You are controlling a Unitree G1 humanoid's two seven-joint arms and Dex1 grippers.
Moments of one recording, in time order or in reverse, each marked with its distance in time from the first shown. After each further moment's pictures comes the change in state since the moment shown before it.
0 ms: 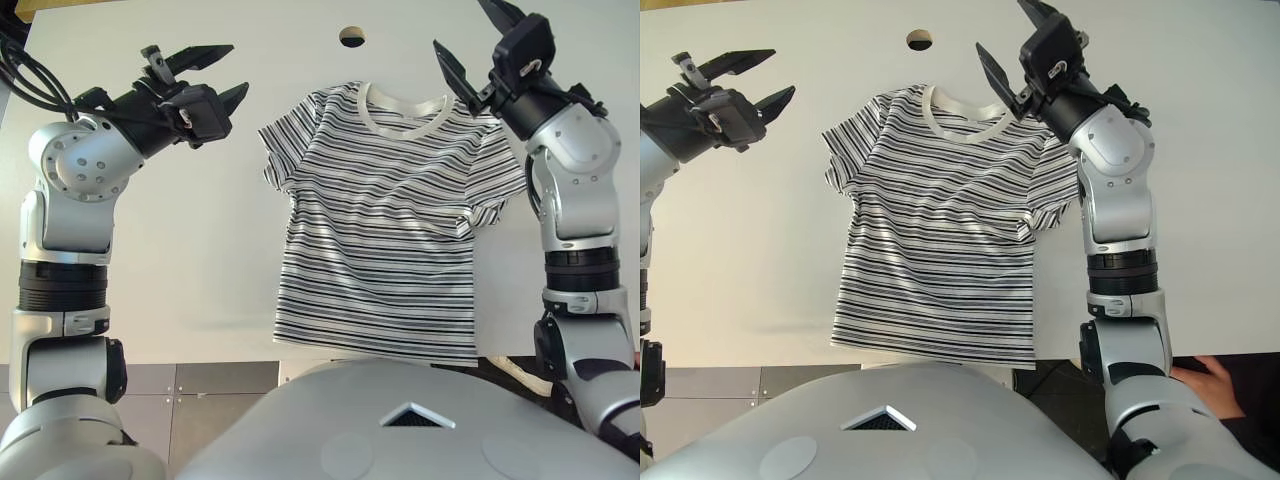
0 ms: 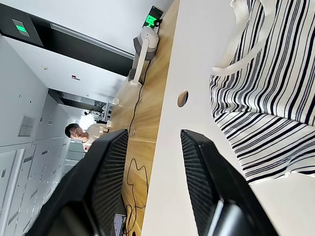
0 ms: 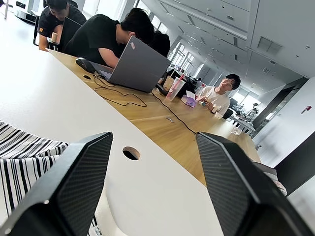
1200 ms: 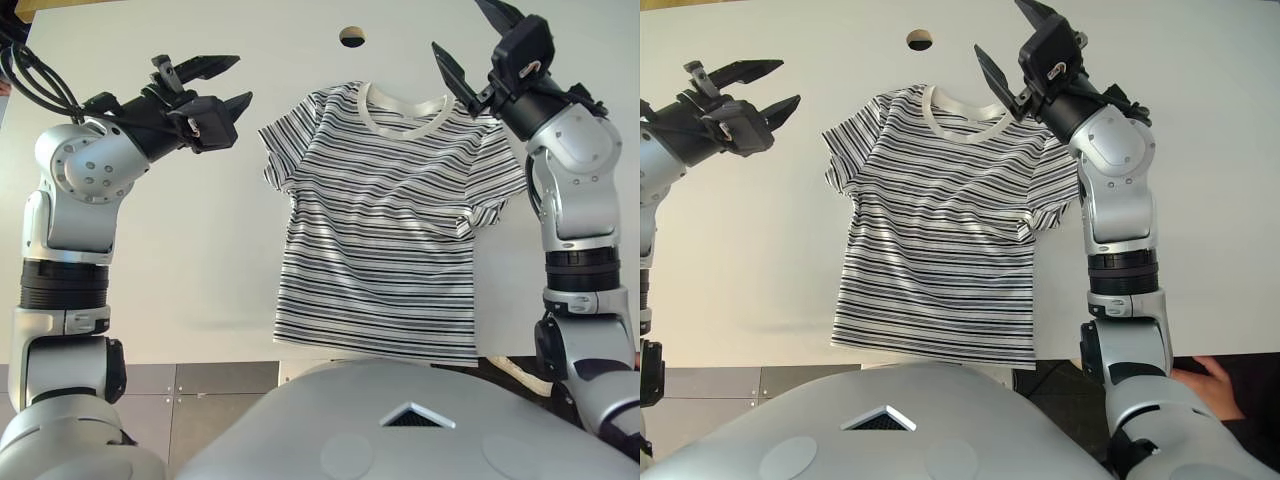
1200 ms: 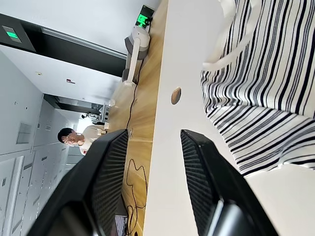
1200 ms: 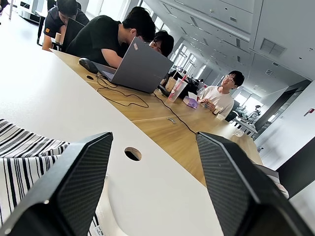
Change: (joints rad) left arm -0.004 0.006 -0.021 0.027 0.050 -0.039 0.003; right arm 0.001 -0.003 0.000 -0.001 0.000 -0.006 0.013
